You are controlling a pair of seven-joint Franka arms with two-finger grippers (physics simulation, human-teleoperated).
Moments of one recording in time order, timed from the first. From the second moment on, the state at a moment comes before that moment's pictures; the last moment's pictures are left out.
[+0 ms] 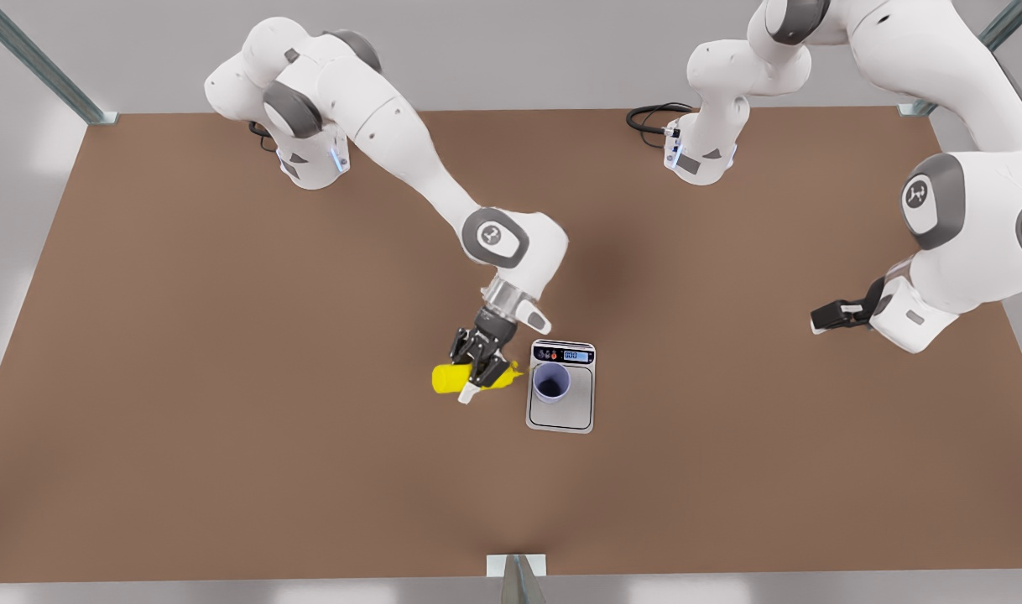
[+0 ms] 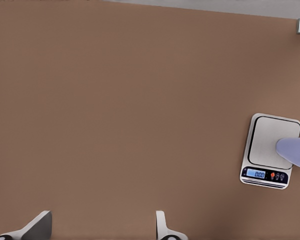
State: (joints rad) left arm -0.04 0.28 0.07 -1.35 -0.06 1.56 -0.05; right arm 0.78 0.78 0.04 -1.20 -1.27 1.84 -0.57
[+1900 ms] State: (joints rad) left arm -0.03 0.28 0.07 -1.35 -0.06 1.51 -0.04; right arm 0.20 0.88 -0.12 -1.65 1.61 1.90 -2.47
